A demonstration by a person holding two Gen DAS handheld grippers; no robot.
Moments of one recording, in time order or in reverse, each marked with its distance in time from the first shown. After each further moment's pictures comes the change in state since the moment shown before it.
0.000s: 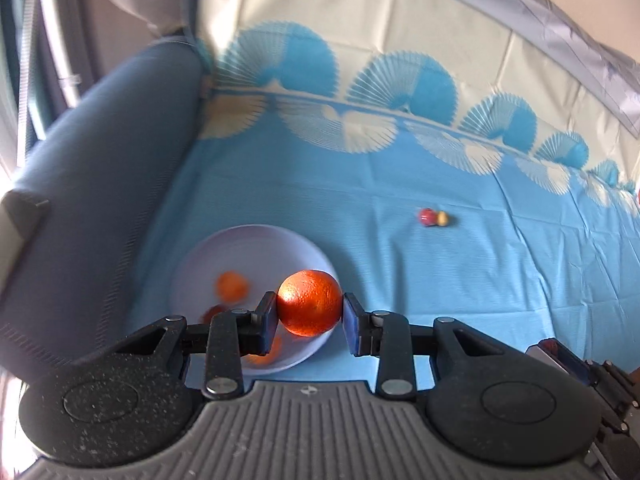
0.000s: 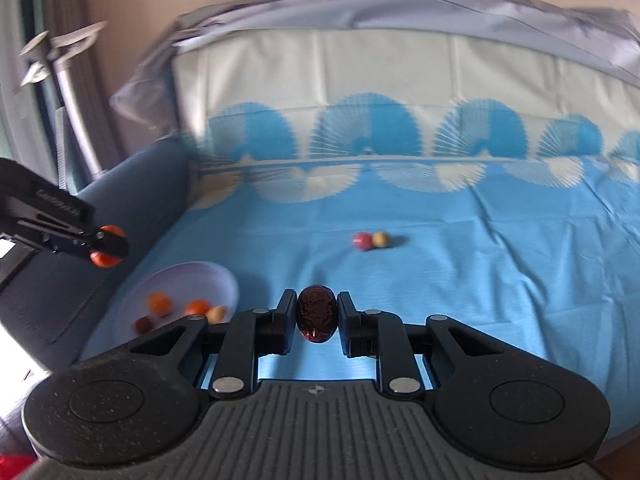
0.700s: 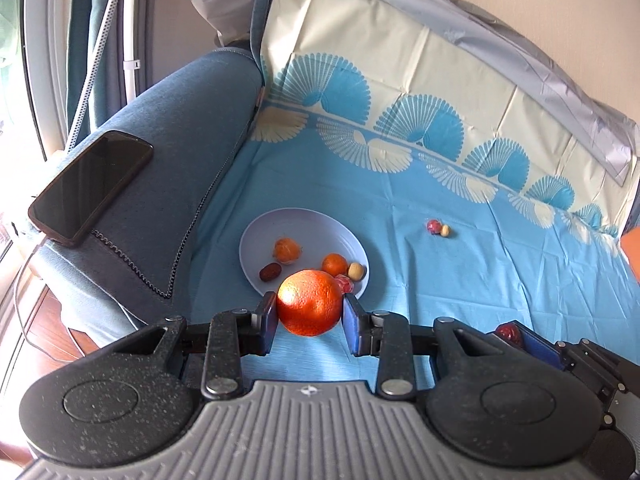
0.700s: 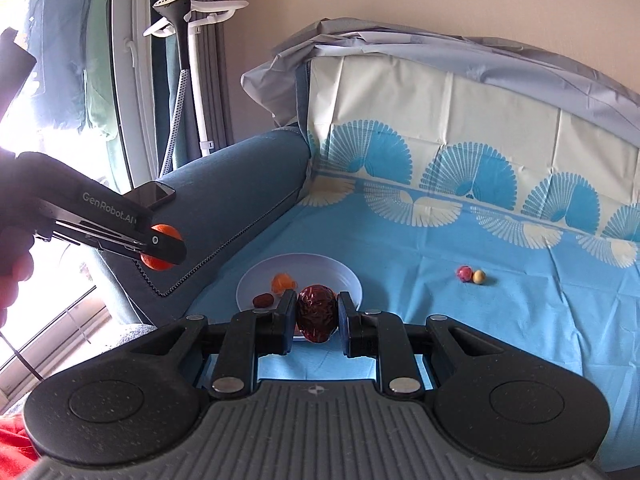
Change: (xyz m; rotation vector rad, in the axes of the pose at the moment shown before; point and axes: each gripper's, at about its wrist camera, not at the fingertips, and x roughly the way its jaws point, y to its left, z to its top) left arm -0.092 0.075 -0.071 -0.122 -0.094 -0.046; right arm -0.071 0.116 -0.006 -0.242 -0.024 0.141
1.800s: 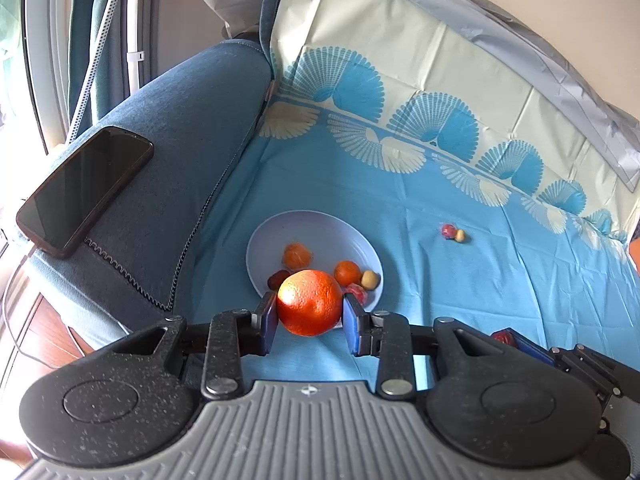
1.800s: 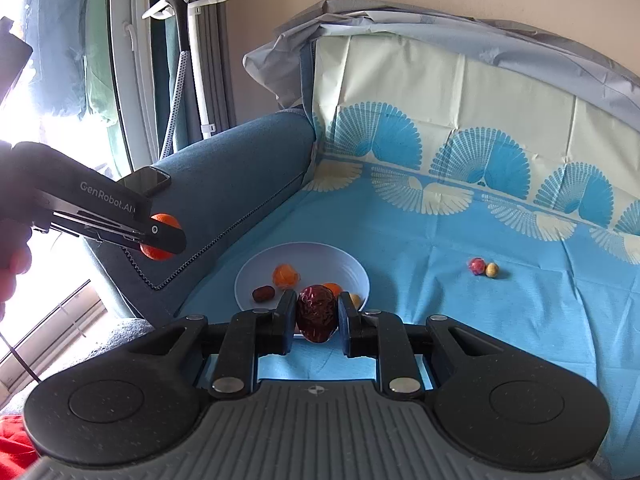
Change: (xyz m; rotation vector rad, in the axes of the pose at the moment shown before) left arm 0.038 0.011 0.018 -0.020 0.025 0.017; right arm 0.039 0.002 0.009 -0.001 0.059 0.016
